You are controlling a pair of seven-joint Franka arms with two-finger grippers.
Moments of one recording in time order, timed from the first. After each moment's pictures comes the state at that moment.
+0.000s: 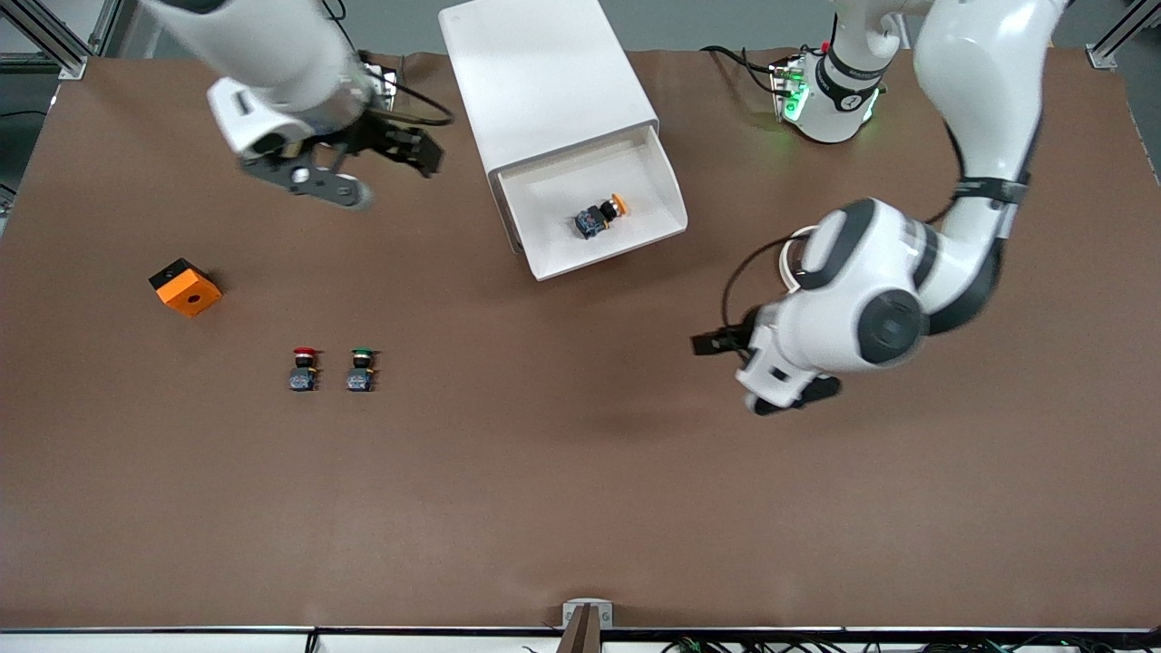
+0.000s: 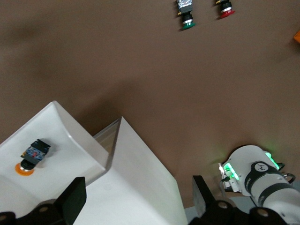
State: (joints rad) left arm -0.12 0.54 -0.41 -1.51 -0.11 1.86 -0.69; right arm 0.51 0.08 -0.06 -1.43 0.18 1.29 0.74
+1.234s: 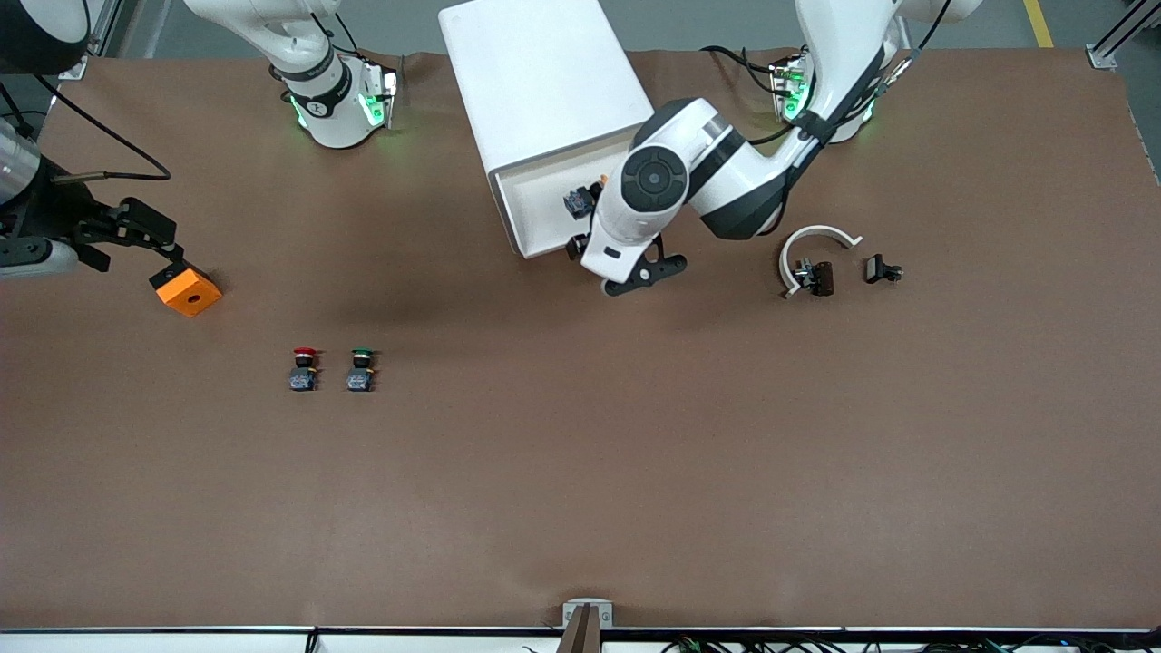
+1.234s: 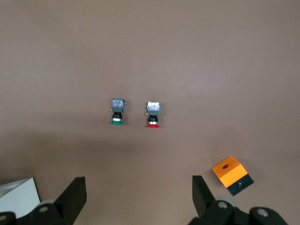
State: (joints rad) left arm -0.35 0.46 -0.52 -1.72 -0.09 2.00 -1.16; right arm 0.02 -0.08 -0.05 -1.76 0.05 1.73 -0.10
